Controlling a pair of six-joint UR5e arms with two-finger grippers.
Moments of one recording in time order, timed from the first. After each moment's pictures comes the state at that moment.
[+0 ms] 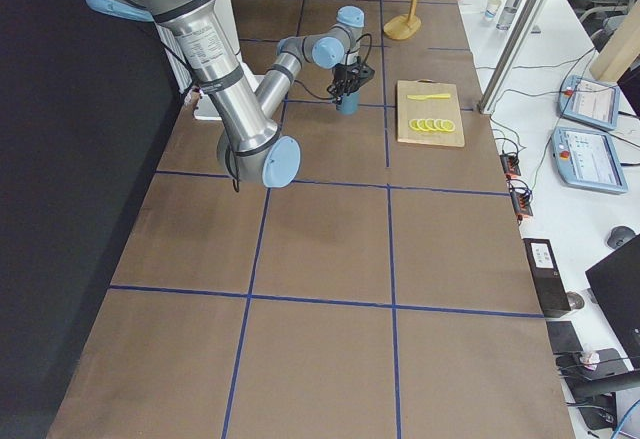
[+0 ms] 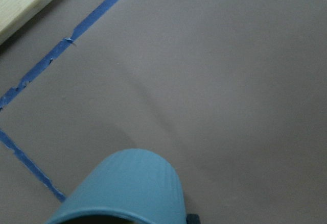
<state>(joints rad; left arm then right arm) -1.51 -1.51 -1.71 -1.51 -2.37 0.04 0.57 -0.88 1.74 -1.77 2.01 1.94</state>
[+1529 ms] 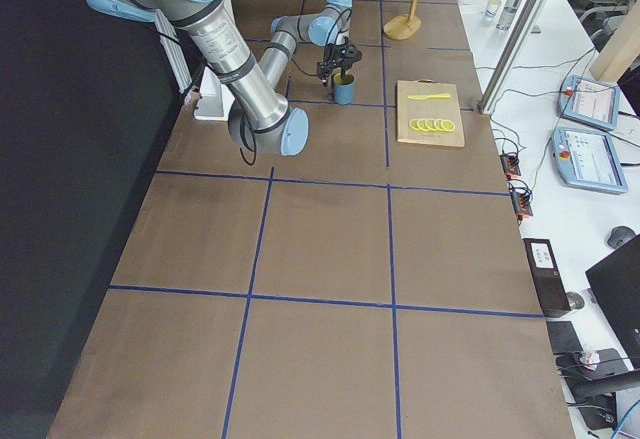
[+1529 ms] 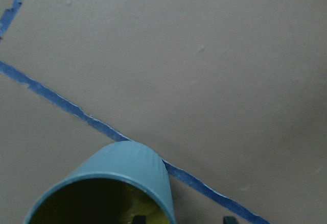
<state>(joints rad) -1.51 -1.51 -1.71 -1.51 -2.37 0.04 0.49 -0.73 1.66 -1.83 1.91 2.06</state>
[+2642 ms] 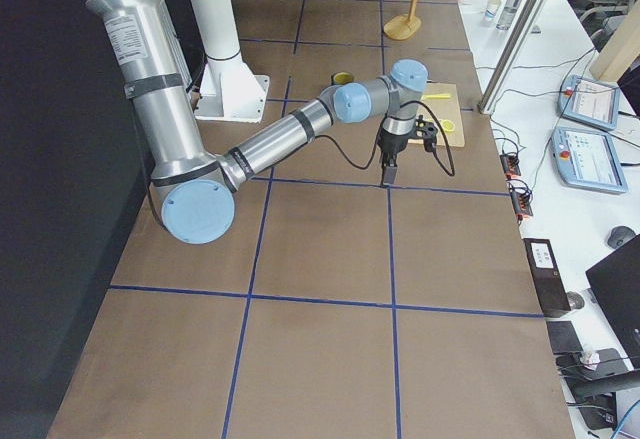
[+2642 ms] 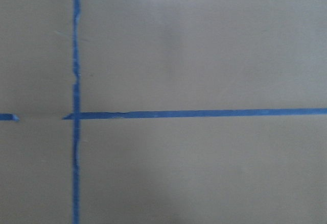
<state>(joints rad) -1.51 -1.51 -1.73 -1.51 -2.37 0.03 1.22 -1.31 1.82 -1.86 2.21 0.39</state>
